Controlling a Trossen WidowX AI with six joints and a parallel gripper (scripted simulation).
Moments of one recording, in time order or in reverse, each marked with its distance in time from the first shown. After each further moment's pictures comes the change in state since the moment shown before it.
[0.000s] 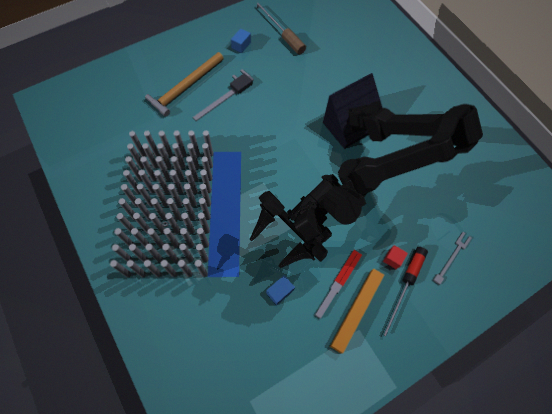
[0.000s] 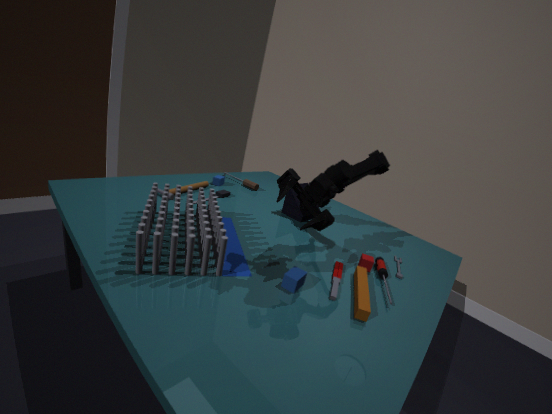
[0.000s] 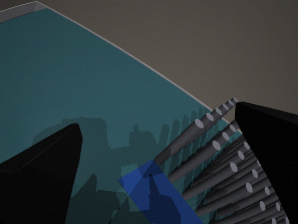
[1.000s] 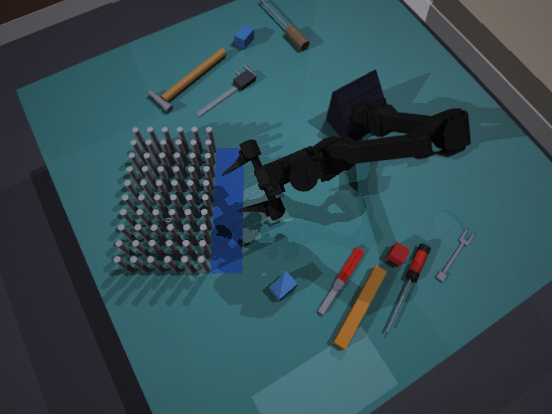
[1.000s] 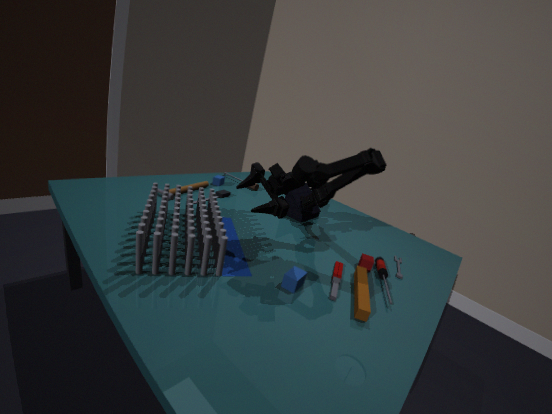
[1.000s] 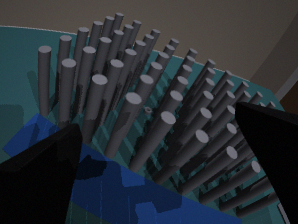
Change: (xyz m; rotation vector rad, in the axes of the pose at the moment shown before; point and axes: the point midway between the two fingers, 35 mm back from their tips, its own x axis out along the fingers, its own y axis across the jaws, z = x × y) arm -0.015 -0.108 -0.112 0.287 0.252 -0.332
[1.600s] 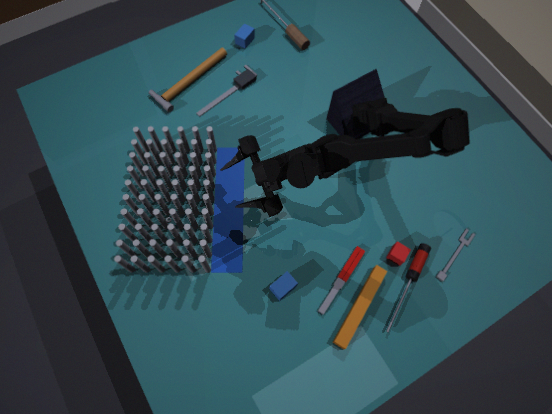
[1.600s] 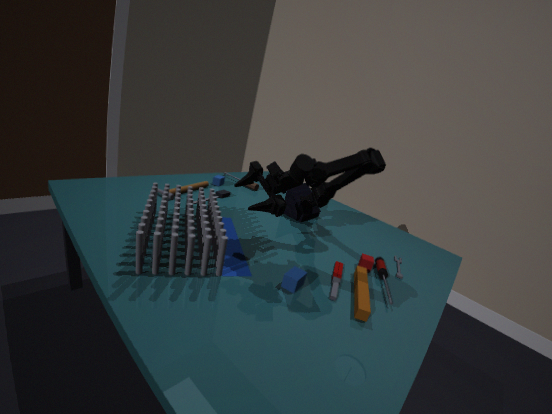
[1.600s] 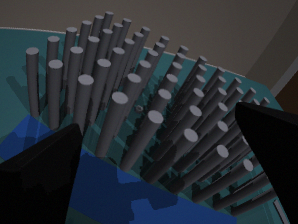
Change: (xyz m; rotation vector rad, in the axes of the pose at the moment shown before) arm 0.002 -0.010 -0.002 0.013 0.017 -0.024
